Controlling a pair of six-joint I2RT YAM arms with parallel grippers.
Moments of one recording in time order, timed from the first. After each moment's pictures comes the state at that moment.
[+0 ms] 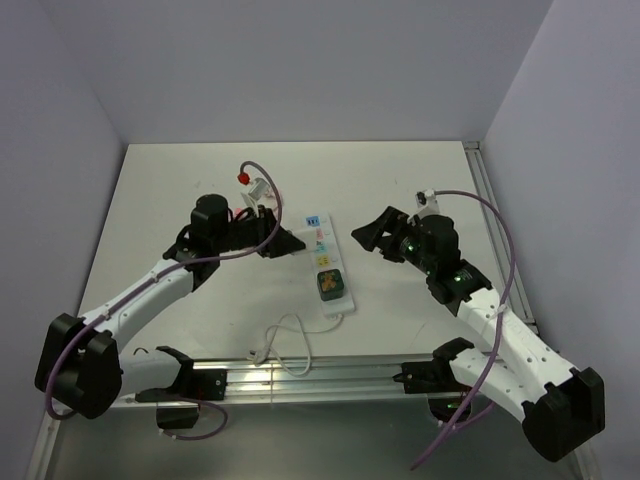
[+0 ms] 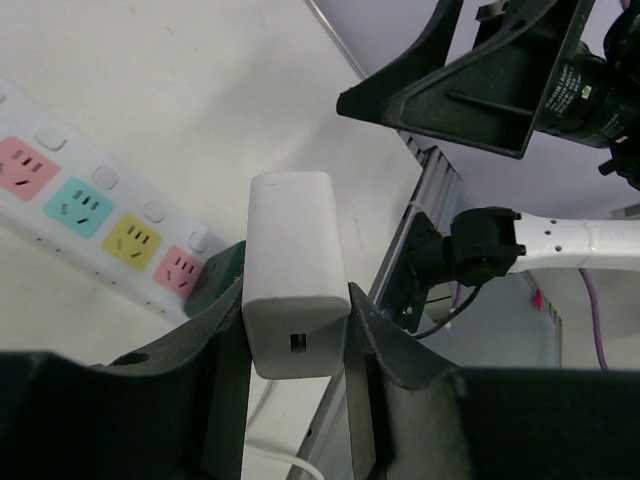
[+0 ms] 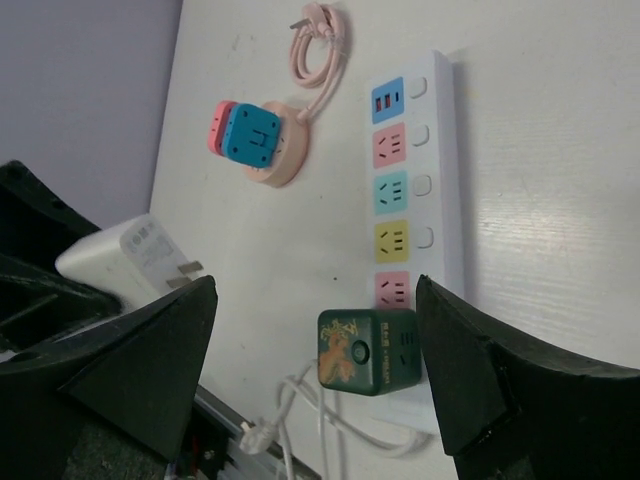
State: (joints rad) left arm -0.47 1.21 0.75 0.22 0.75 -0.58; right arm 0.42 0.88 0.64 -0.11 -0.15 0.82
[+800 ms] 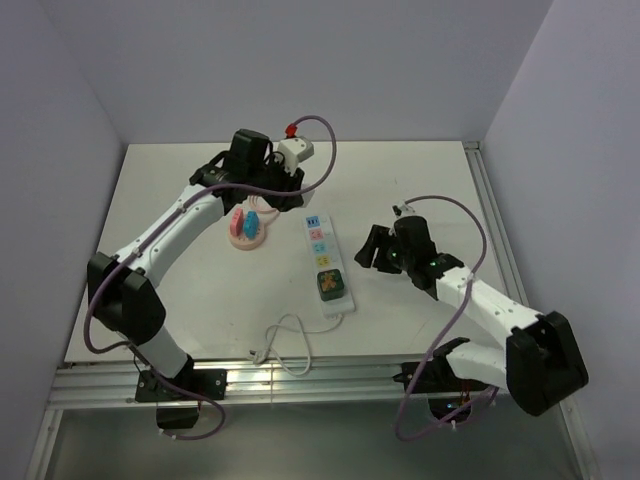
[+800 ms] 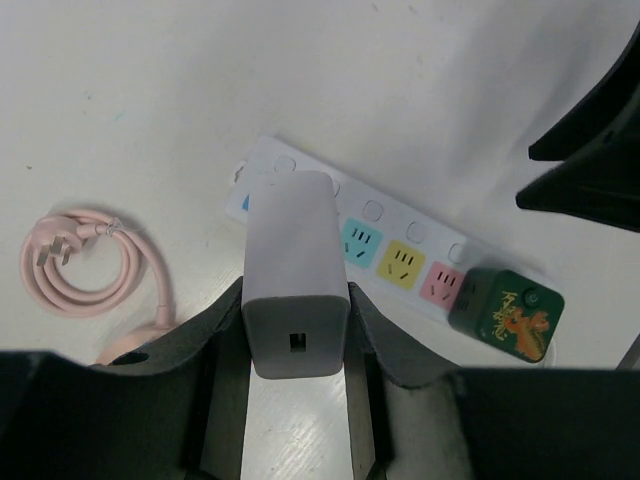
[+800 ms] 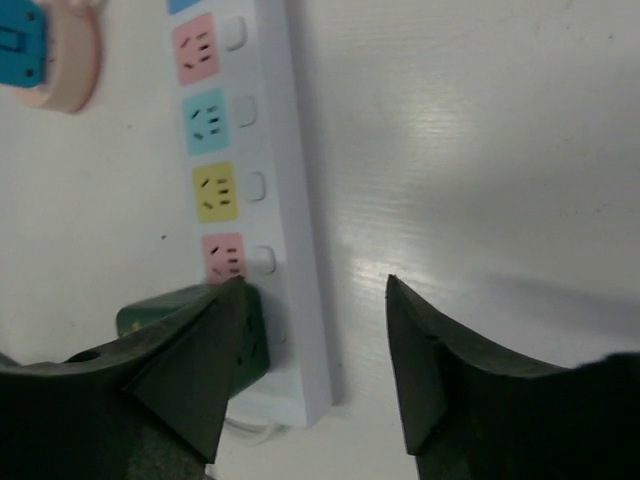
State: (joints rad) left arm -0.52 1.63 1.53 -0.55 0.37 0.17; right arm 0.42 1.12 0.58 -0.14 -0.11 0.61
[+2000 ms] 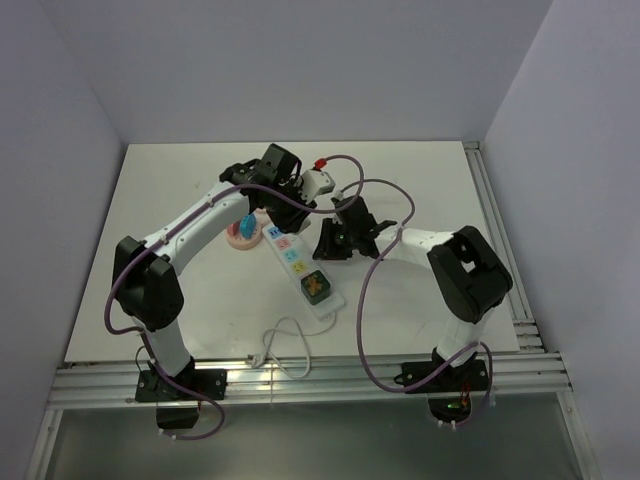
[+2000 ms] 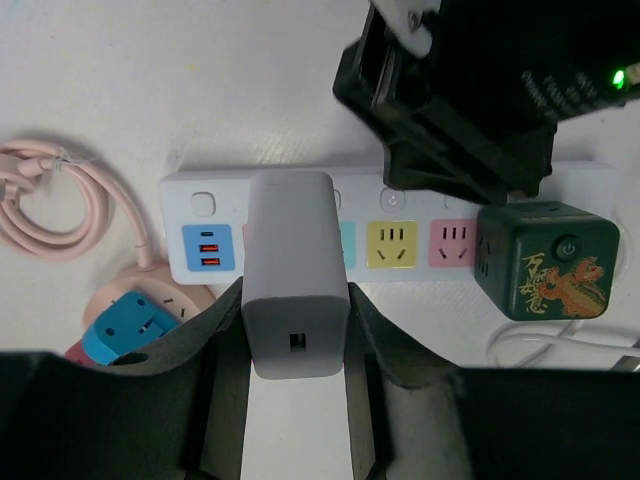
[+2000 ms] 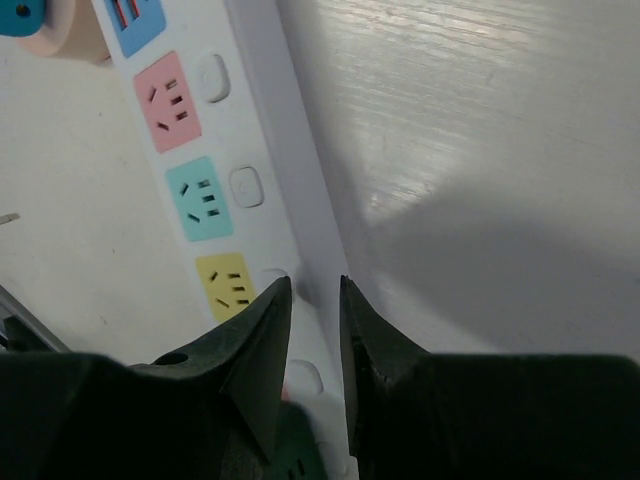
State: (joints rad) left arm -0.62 1.78 1.64 -0.85 0.21 0.41; right arm 0.60 1.77 0.99 -0.06 -0.25 0.63
